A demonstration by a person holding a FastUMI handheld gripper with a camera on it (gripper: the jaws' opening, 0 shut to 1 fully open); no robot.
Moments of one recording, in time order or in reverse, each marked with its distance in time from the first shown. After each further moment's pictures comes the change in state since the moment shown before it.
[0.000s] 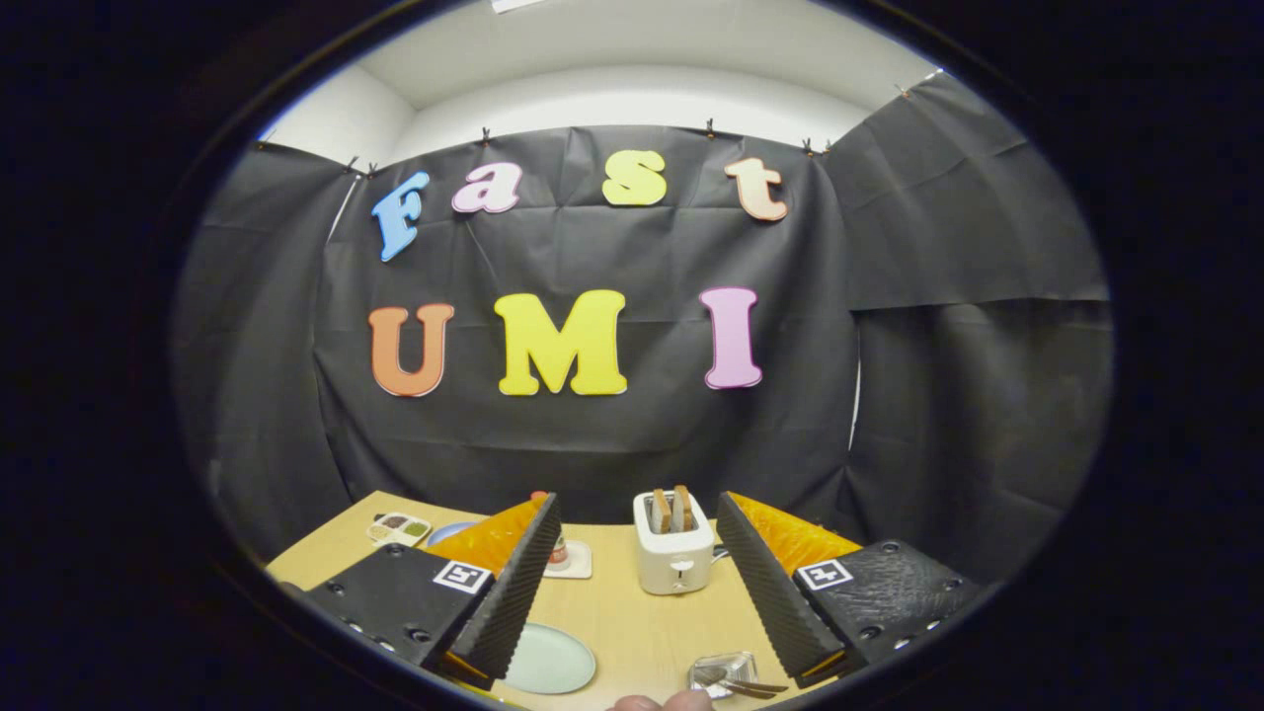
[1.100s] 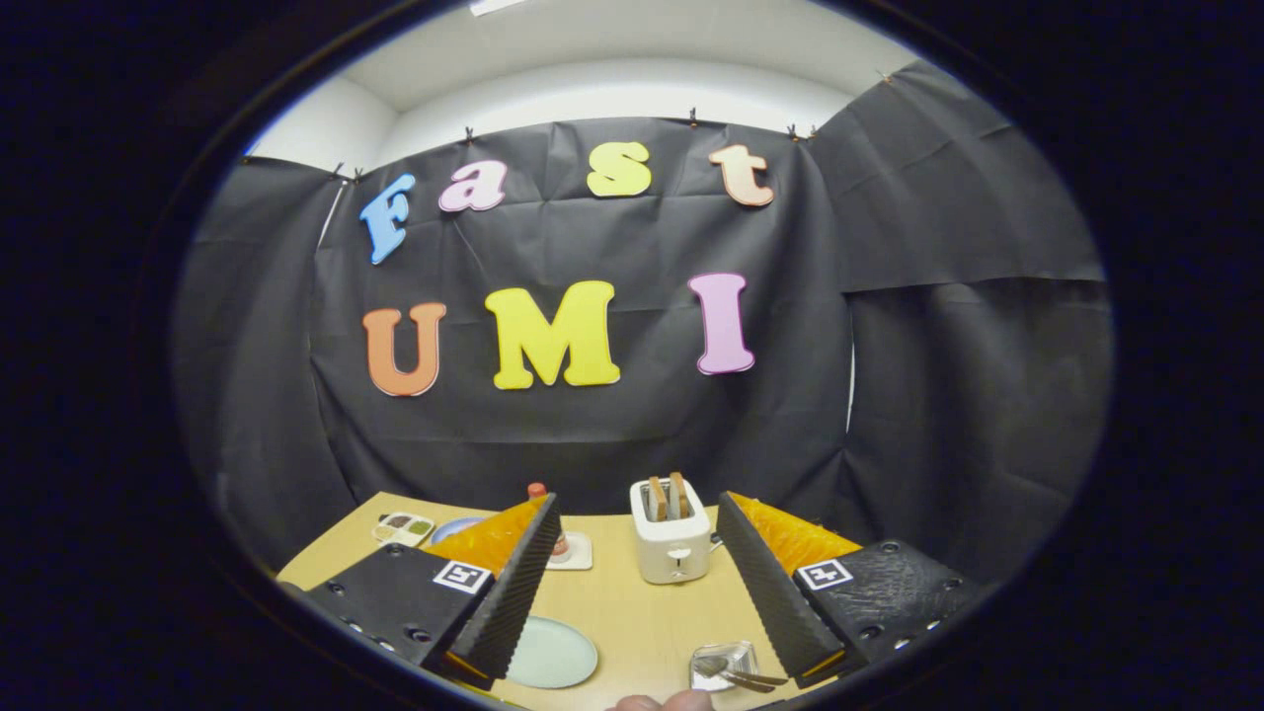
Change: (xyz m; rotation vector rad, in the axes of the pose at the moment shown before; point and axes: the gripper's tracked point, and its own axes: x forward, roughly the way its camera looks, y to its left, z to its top) arm 0.000 -0.008 -0.026 0.042 0.034 0.001
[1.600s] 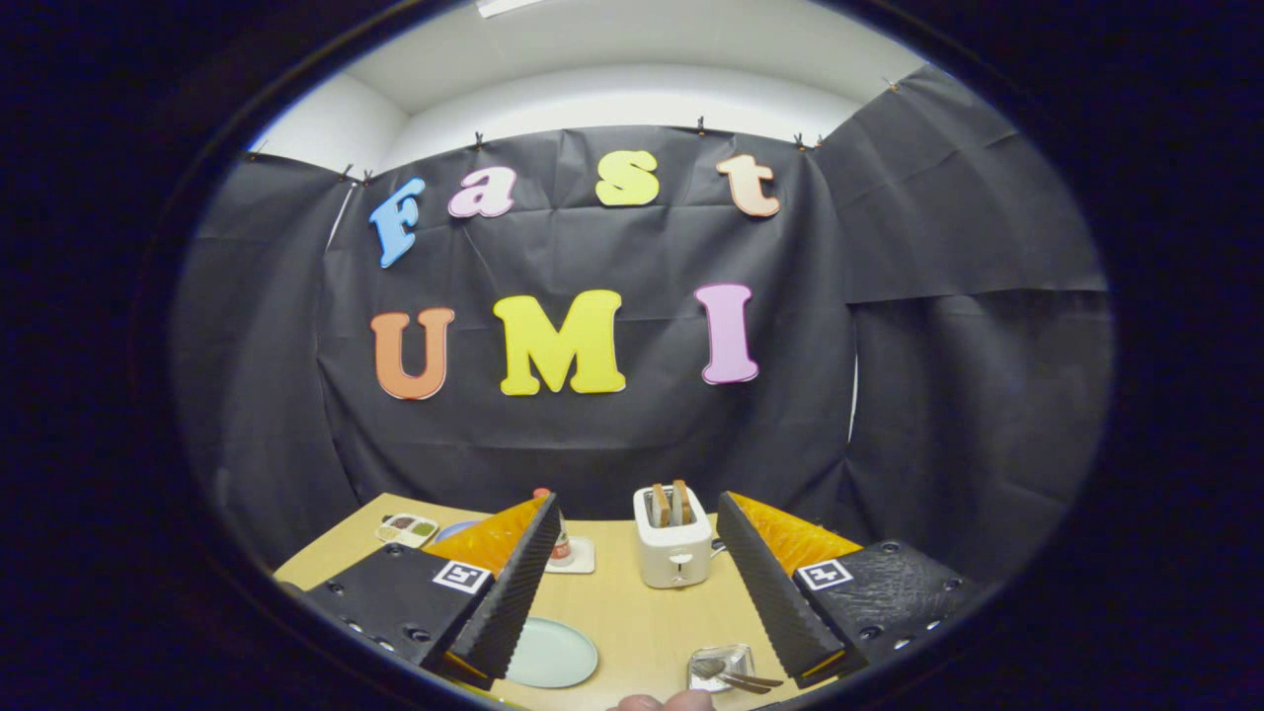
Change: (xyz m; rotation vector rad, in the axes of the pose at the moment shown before) arm -0.014 0.003 0.006 -0.011 -0.021 0.008
